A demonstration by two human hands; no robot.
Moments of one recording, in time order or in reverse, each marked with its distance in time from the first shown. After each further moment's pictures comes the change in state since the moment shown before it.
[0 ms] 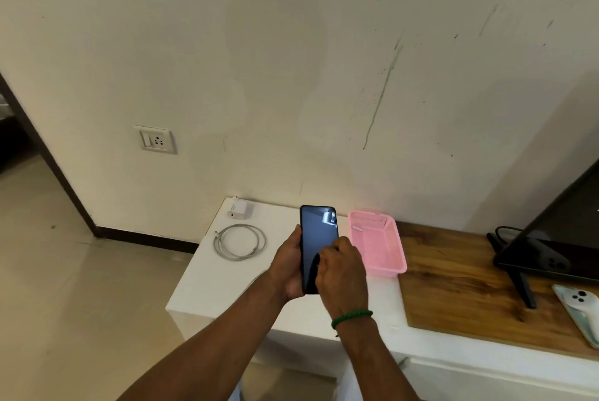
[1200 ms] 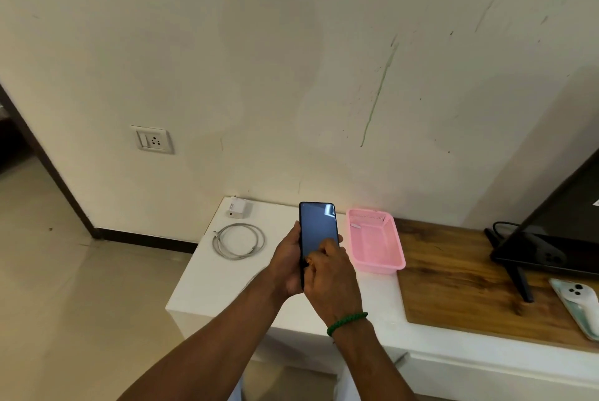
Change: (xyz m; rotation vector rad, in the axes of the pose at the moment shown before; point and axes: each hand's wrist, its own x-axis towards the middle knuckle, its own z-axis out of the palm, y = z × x) left_hand -0.002 -0.002 0.007 0.016 -0.008 0.080; right_hand -0.011 -0.008 0.001 0.074 -0.037 -0.094
